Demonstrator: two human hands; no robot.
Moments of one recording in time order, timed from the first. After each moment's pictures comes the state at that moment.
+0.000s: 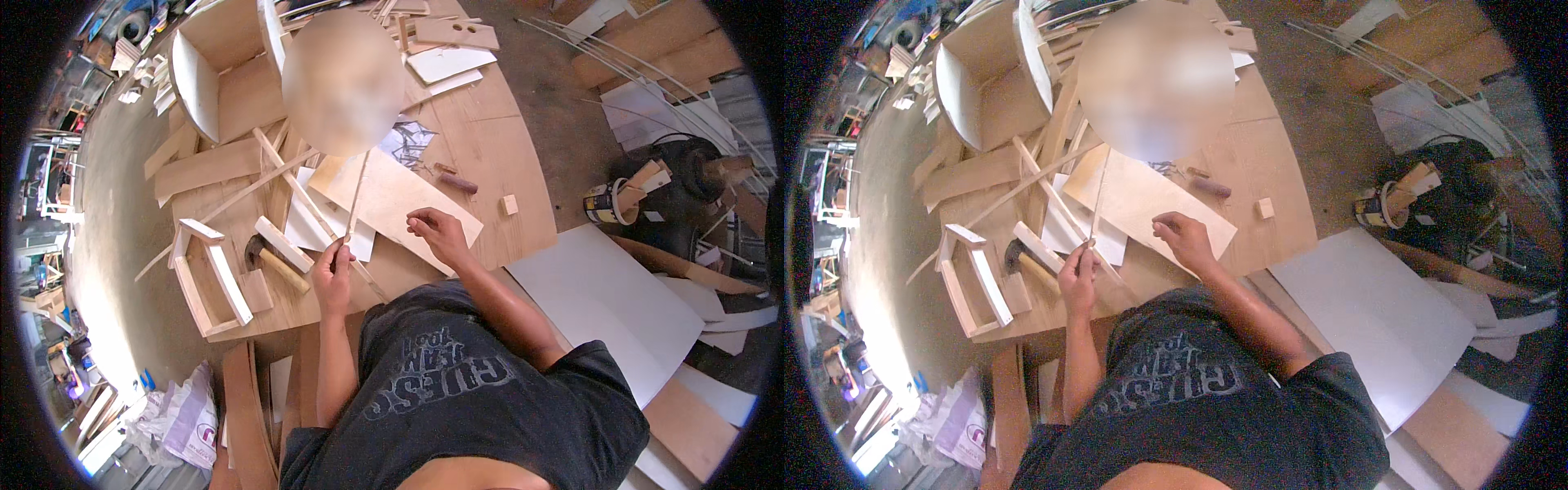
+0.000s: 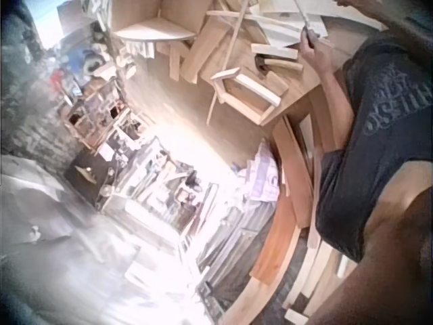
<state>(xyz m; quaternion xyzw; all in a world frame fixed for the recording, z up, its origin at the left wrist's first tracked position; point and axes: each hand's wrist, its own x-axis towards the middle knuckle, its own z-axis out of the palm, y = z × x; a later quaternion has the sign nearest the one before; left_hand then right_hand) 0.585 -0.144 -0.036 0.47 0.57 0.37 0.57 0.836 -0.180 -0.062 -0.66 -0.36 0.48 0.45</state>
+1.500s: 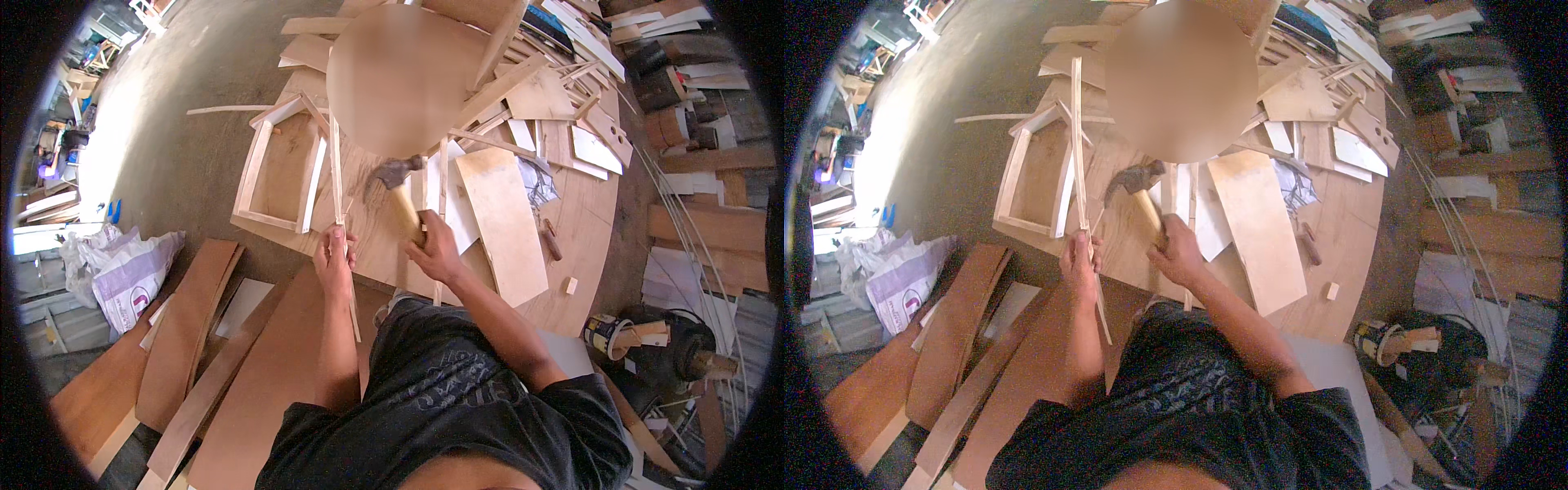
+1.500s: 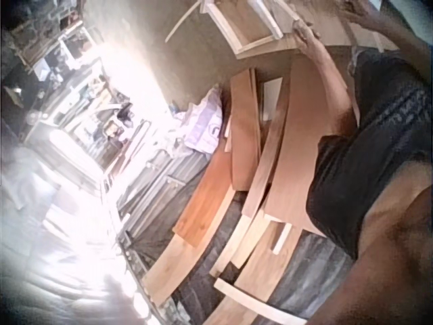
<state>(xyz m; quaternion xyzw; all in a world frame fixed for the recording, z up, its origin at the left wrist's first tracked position) 0.403 -0.193 -0.060 0.19 0.61 0.60 0.48 0.620 -0.119 -0.054 -0.49 -0.73 0.39 0.27</state>
